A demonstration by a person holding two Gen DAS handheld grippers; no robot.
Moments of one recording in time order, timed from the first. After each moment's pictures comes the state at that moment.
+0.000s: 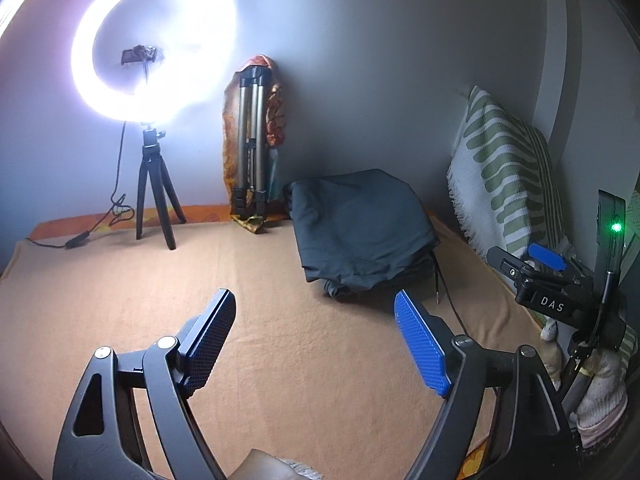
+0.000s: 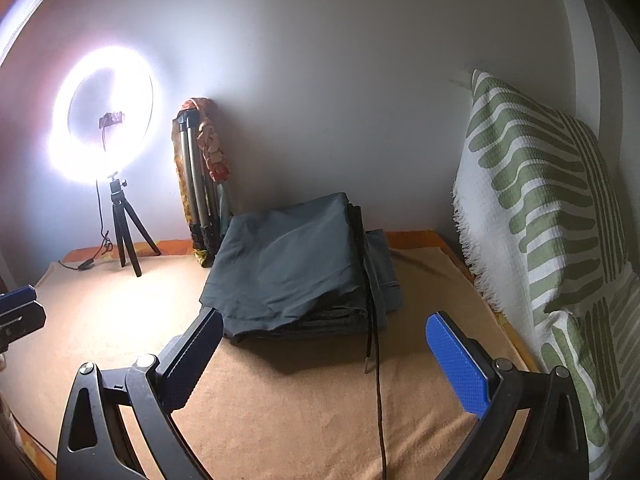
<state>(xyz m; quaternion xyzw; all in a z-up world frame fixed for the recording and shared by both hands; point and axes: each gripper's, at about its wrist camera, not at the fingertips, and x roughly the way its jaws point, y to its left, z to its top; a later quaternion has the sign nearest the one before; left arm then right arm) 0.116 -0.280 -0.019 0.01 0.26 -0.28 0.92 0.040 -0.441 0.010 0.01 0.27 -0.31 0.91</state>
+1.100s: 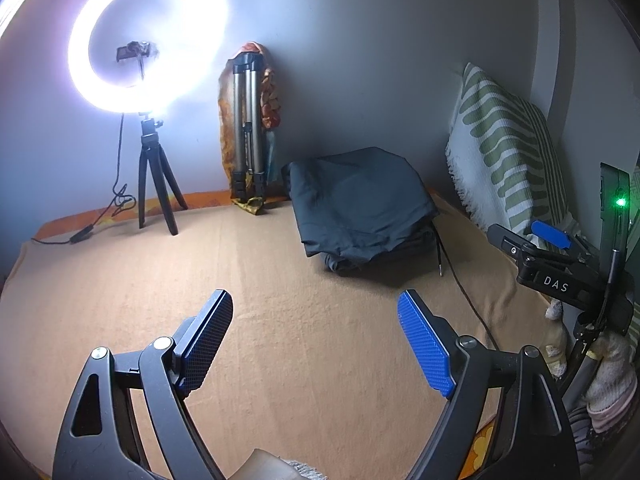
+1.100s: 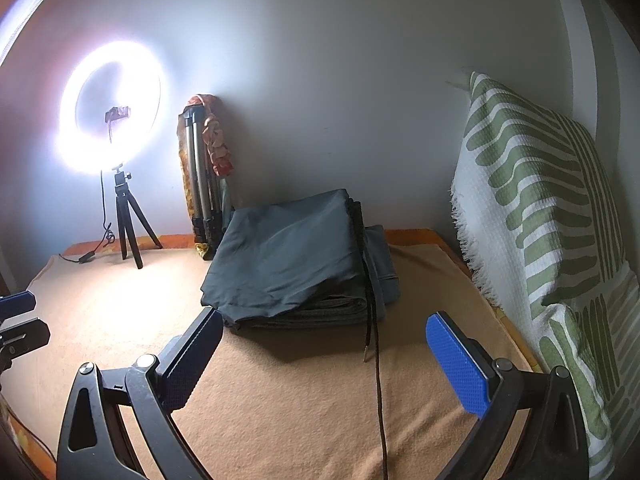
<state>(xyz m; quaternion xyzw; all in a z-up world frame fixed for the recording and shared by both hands) 0.100 -0.282 -0.032 0.04 0.28 -0.27 0.92 0.029 -0.431 0.000 0.01 0.27 -0.31 0.91</state>
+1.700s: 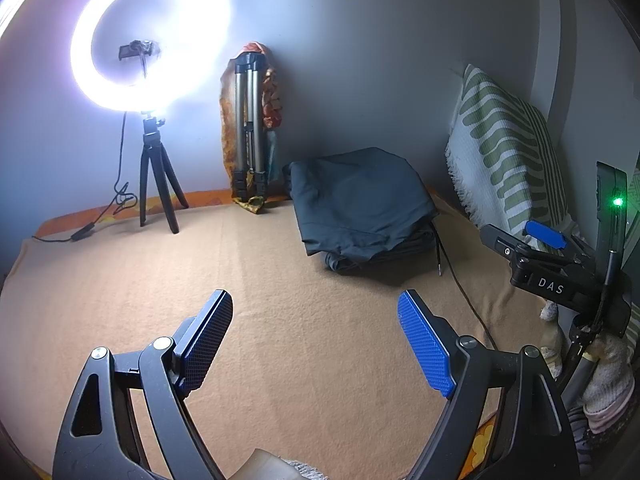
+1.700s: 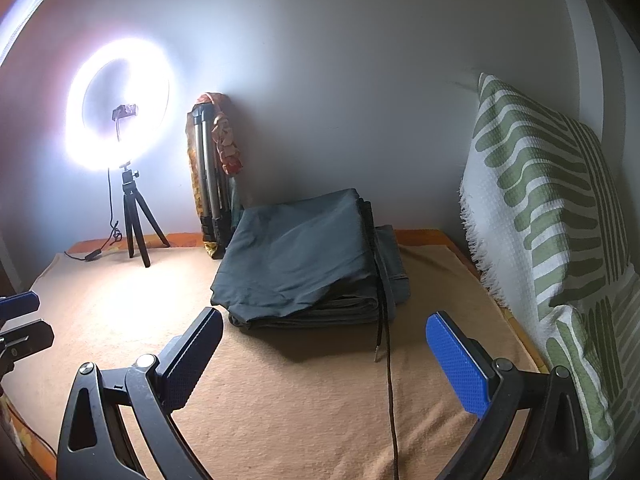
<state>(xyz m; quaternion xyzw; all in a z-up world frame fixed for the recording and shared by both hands) 0.099 -0.280 -0.031 0.04 0.28 -0.28 0.92 0.033 -0.422 -0.001 0.01 0.27 -0.30 0.91</state>
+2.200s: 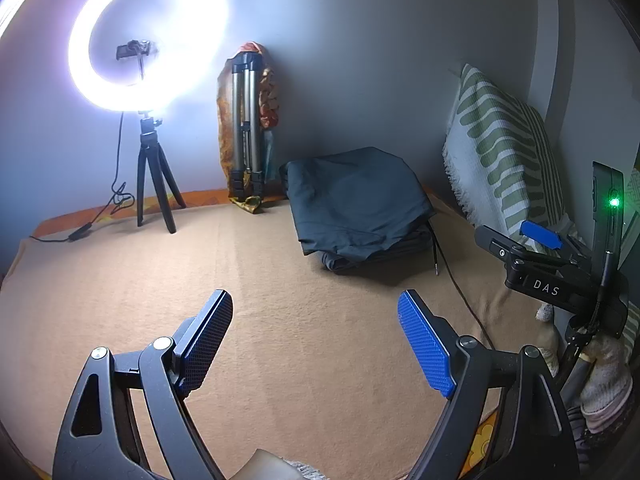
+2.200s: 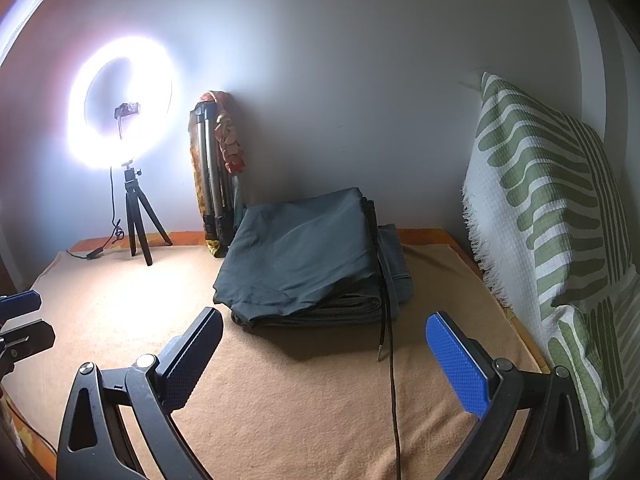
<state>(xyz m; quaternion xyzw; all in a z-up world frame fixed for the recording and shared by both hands) 0.098 -0.280 -0.030 0.03 0.28 -0.28 0.92 0.036 -0.421 -0.002 0.01 0.27 -0.30 0.91</state>
